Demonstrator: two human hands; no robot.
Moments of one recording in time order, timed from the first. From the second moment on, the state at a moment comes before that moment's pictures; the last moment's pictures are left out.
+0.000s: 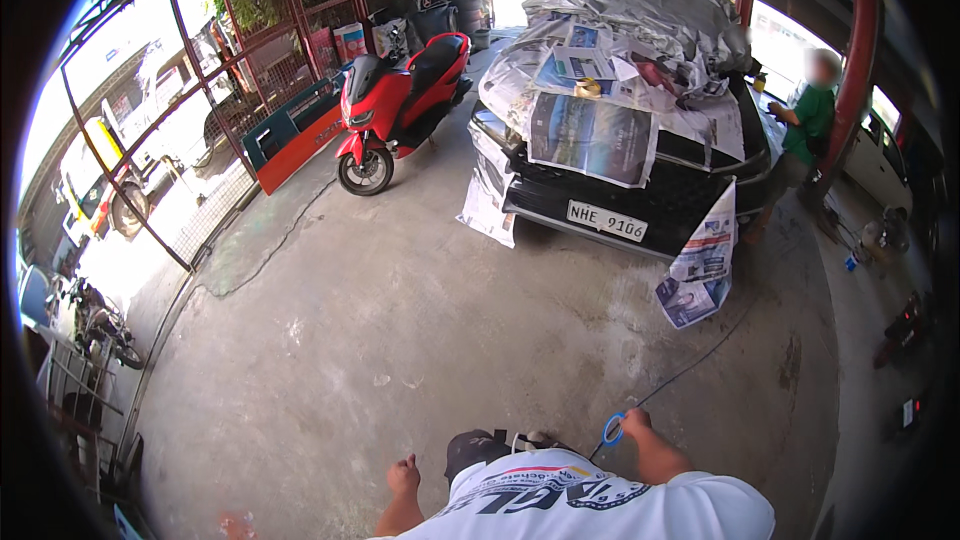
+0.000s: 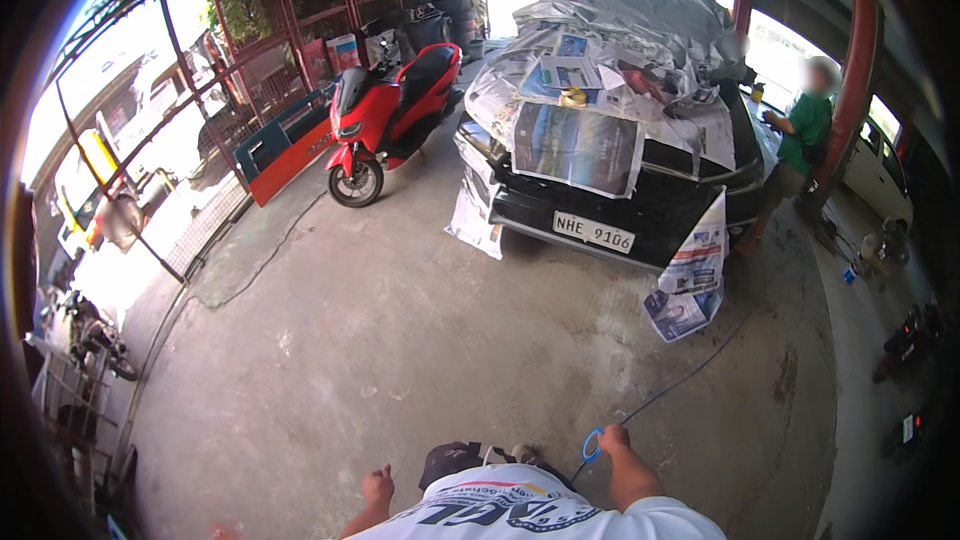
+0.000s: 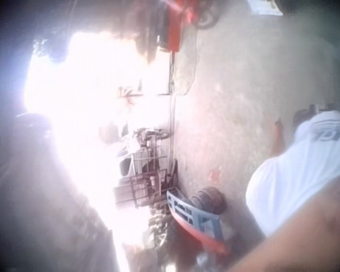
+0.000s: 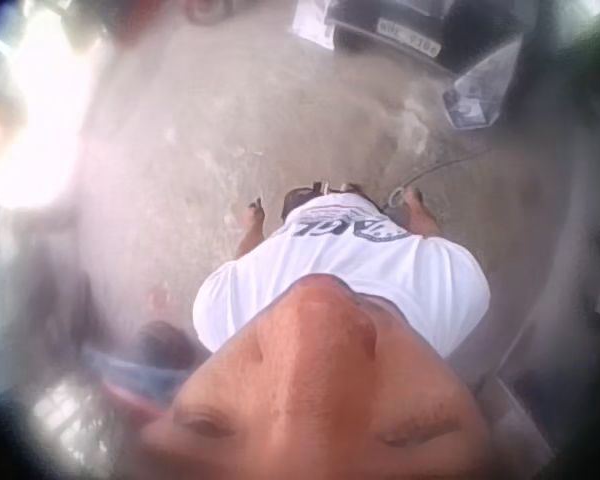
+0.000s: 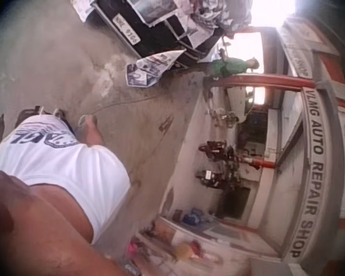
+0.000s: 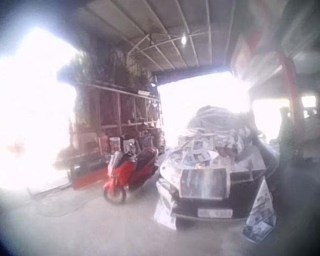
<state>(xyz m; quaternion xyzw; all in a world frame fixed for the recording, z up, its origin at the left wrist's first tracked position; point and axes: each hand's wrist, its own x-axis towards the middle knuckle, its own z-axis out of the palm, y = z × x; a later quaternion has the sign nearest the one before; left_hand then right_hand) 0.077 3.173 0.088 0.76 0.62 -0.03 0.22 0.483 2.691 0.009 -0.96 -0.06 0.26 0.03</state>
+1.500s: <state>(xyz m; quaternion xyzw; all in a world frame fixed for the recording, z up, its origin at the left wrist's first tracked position) 0.494 2.798 0.254 0.24 0.87 0.42 0.05 0.513 2.978 0.234 -0.16 -0.32 0.88 -0.32</state>
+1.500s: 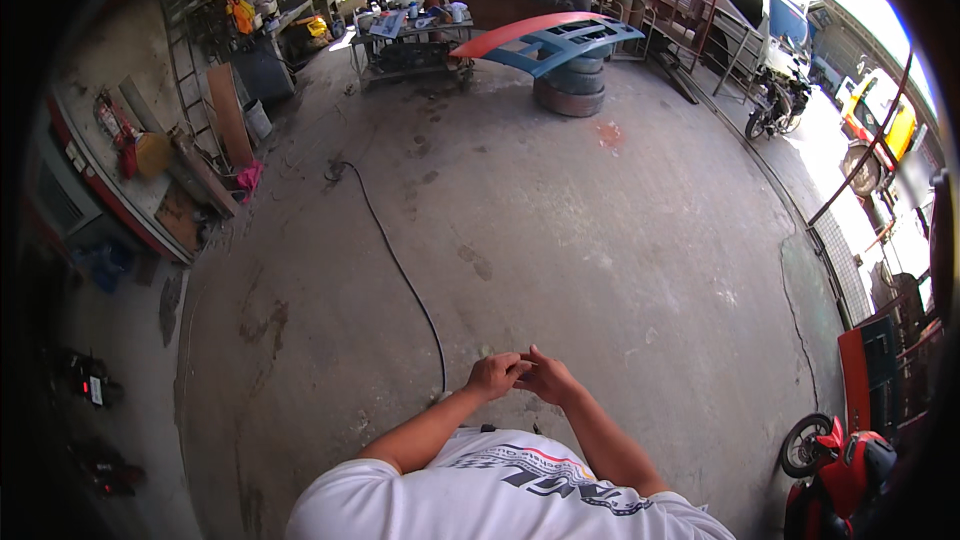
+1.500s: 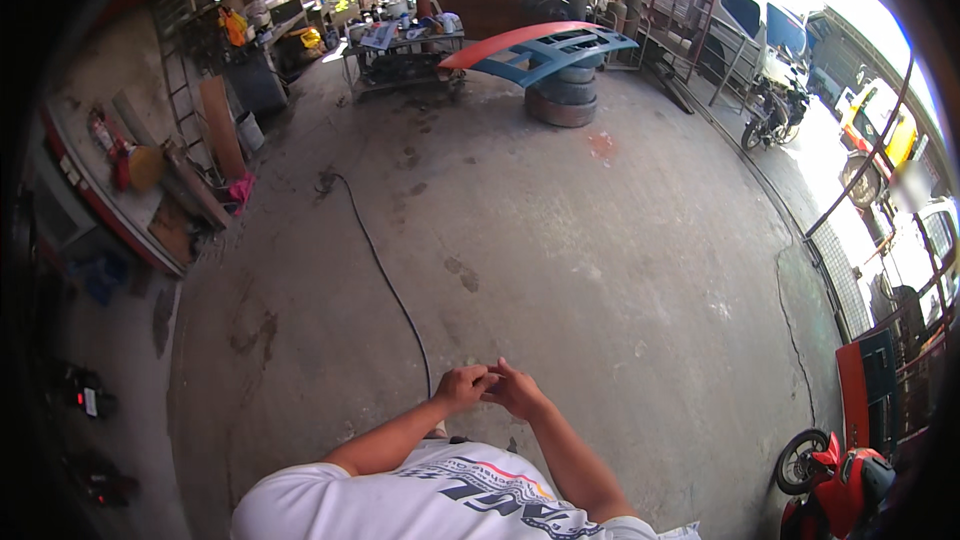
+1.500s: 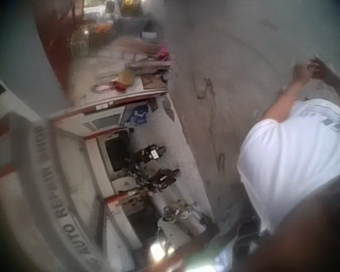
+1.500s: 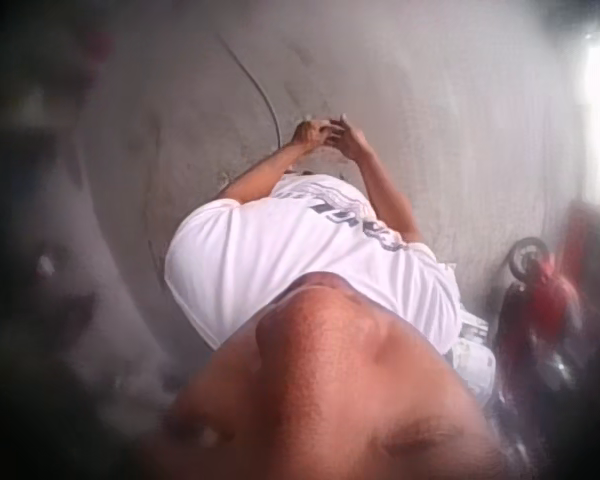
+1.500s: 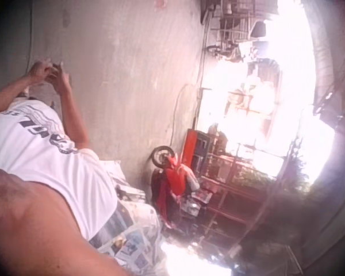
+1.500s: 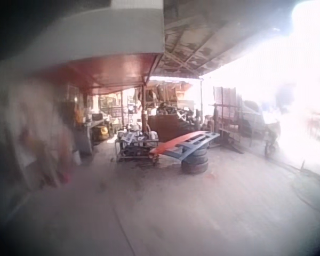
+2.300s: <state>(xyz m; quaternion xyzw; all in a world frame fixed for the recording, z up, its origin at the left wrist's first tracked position) -0.052 2.569 0.201 0.08 0.87 0.46 0.18 -0.074 2.794 0.179 -0.13 -0.64 0.66 -0.39</state>
